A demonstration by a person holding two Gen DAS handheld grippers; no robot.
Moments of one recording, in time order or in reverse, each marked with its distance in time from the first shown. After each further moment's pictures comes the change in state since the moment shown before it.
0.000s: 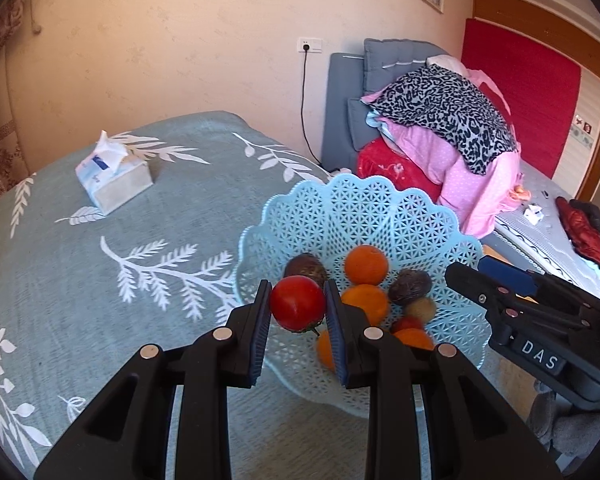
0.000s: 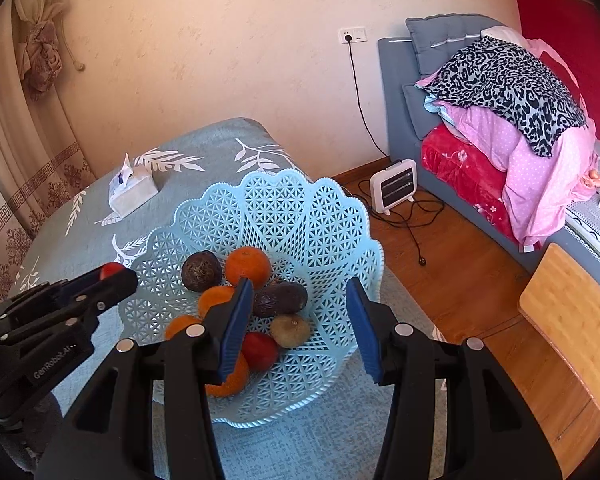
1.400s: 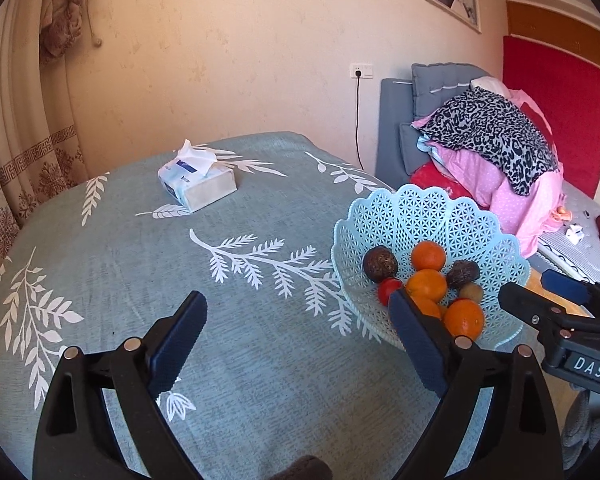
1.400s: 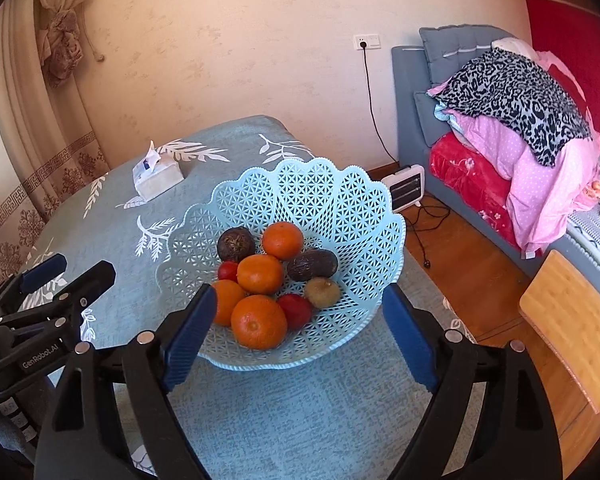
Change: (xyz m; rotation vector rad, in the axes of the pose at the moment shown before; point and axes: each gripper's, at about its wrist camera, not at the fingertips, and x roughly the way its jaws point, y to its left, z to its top) left arm -0.057 0.030 -0.033 -0.040 -0.103 0.206; right arm -0.032 0.027 -0.025 -0.056 -0.017 0.015
